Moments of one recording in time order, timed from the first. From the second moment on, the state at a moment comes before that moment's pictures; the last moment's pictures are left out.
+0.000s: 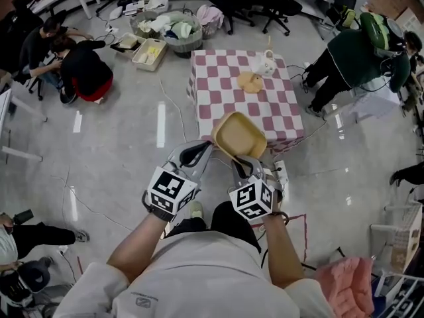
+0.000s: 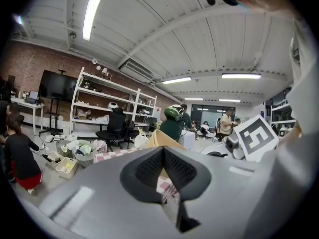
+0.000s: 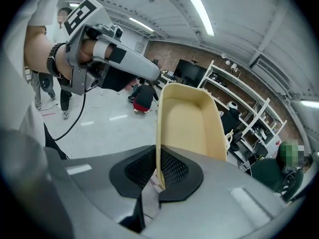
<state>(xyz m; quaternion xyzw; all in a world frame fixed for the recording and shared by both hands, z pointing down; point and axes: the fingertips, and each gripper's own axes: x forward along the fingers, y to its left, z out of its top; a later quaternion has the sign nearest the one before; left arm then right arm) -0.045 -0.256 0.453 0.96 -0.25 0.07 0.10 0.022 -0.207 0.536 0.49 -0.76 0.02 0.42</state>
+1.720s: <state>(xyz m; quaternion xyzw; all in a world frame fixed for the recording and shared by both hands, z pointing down) 0.111 -0.463 0.648 0.92 -0.30 0.16 0.20 0.165 -0.412 0.782 0.25 -0.78 0.00 0.57</state>
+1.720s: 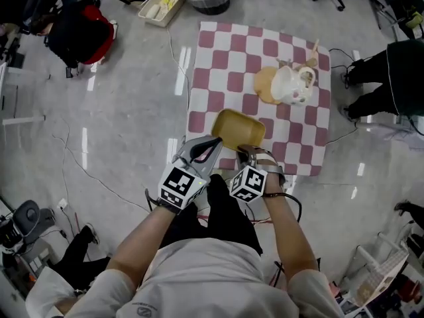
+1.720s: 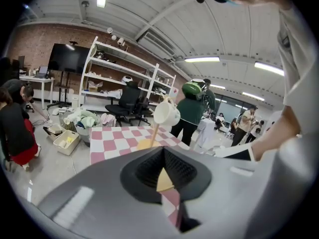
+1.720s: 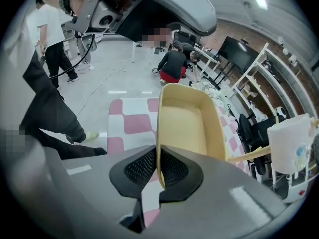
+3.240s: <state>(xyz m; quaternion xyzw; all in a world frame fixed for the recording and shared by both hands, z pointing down) 0.107 -0.460 0.690 0.90 -0.30 0.19 0.25 0.176 -0.430 0.809 0.28 -0.79 0.06 0.54</state>
